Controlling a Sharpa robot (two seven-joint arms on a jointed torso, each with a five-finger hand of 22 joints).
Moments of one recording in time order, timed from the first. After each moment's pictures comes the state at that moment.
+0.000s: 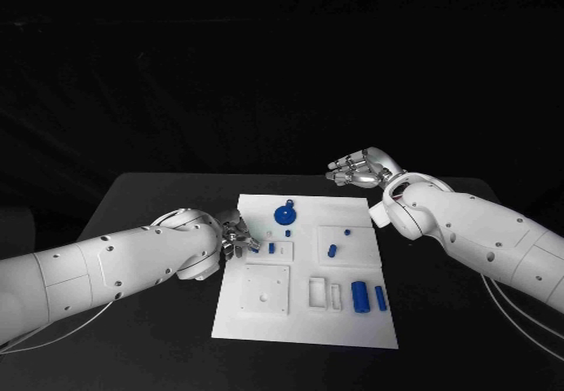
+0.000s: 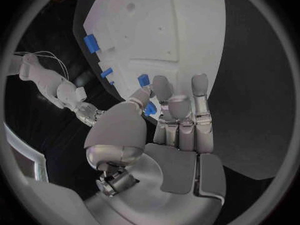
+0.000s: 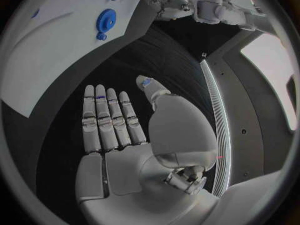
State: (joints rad) left arm 1.34 -0.58 -0.23 1.29 -1.00 -0.18 -0.43; left_hand 1.09 0.01 0.33 -0.16 0.50 1.19 0.07 0.07 0.73 1.50 -0.07 0.74 0.24 1.41 -0.14 1.18 0.60 0.02 1.31 -0.15 0.36 1.31; right arm 1.10 -0.67 0.30 1.16 -0.91 -0.31 0.07; right_hand 1.27 -0.12 0.25 -0.06 0.46 0.99 0.16 0.06 0.06 1.05 0.16 0.06 0.06 1.08 0.16 0.07 0.06 0.11 0.99 0.16 0.06 0.07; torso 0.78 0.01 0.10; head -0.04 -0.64
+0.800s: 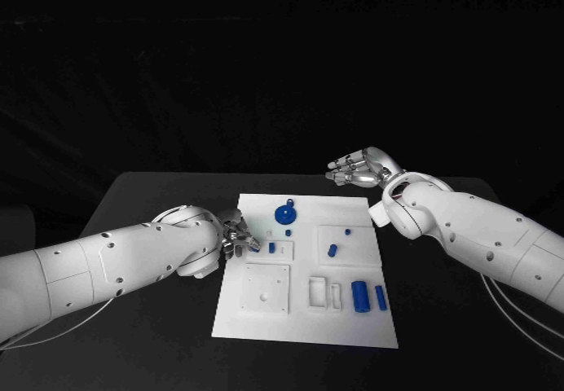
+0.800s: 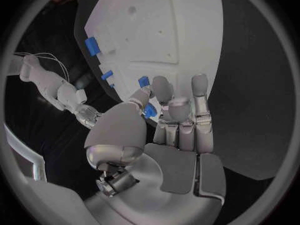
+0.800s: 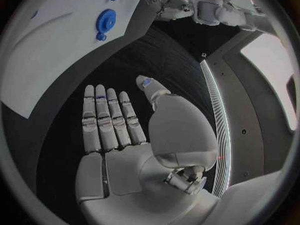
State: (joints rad) left arm 1.35 -0.57 -0.23 1.28 -1.00 -0.14 -0.44; left_hand 1.06 0.03 0.33 -0.17 0.54 1.19 0.07 0.06 0.76 1.50 -0.07 0.76 0.26 1.41 -0.13 1.20 0.64 0.02 1.30 -0.14 0.37 1.31; right arm 1.10 -0.67 0.30 1.16 -0.91 -0.31 0.07; right_hand 1.27 -0.12 0.25 -0.06 0.46 0.99 0.16 0.06 0.06 1.05 0.16 0.06 0.06 1.08 0.16 0.07 0.06 0.11 0.99 0.16 0.06 0.07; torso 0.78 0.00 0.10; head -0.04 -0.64
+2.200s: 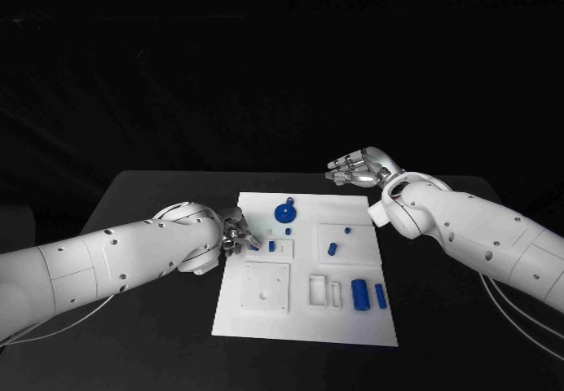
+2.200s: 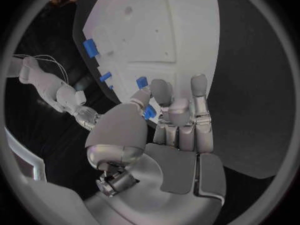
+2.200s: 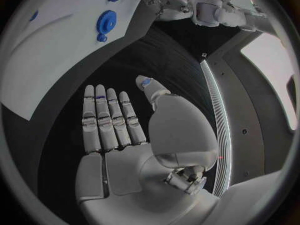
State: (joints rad) left arm 1.35 -0.56 -0.23 1.26 -1.02 -0.11 -0.44; left_hand 1.06 0.05 0.28 -0.14 0.39 1.20 0.07 0.11 0.78 1.50 -0.07 0.82 0.31 1.41 -0.13 1.25 0.70 0.03 1.30 -0.11 0.37 1.31; right arm 1.09 -0.67 0.30 1.15 -0.91 -0.31 0.07; right_hand 1.27 -0.12 0.25 -0.06 0.47 0.99 0.16 0.06 0.06 1.05 0.16 0.06 0.06 1.08 0.16 0.07 0.06 0.11 0.99 0.16 0.06 0.07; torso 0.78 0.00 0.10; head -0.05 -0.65
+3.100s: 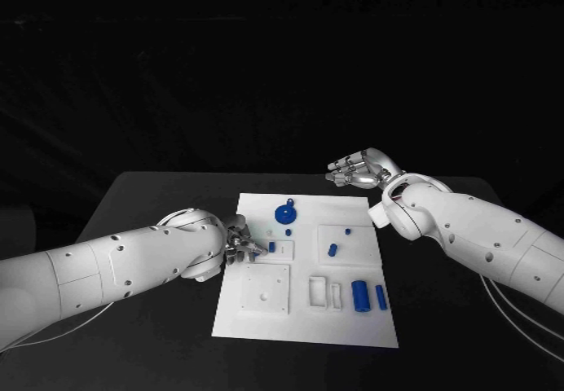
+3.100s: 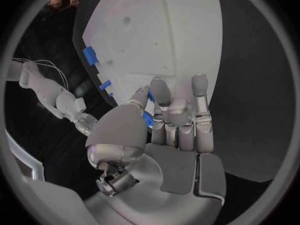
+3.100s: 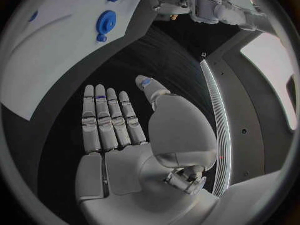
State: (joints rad) left arm 1.34 -0.54 -0.24 1.26 -1.03 -0.09 -0.44; left_hand 1.08 0.03 0.18 -0.05 0.28 1.39 -0.04 0.13 0.77 1.48 -0.09 0.82 0.33 1.41 -0.13 1.25 0.70 0.03 1.30 -0.11 0.37 1.31; right arm 1.09 -0.67 0.30 1.16 -0.91 -0.31 0.07; right_hand 1.27 -0.12 0.25 -0.06 0.47 0.99 0.16 0.06 0.06 1.05 0.16 0.06 0.06 1.08 0.16 0.07 0.06 0.11 0.99 0.16 0.06 0.07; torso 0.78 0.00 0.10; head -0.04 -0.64
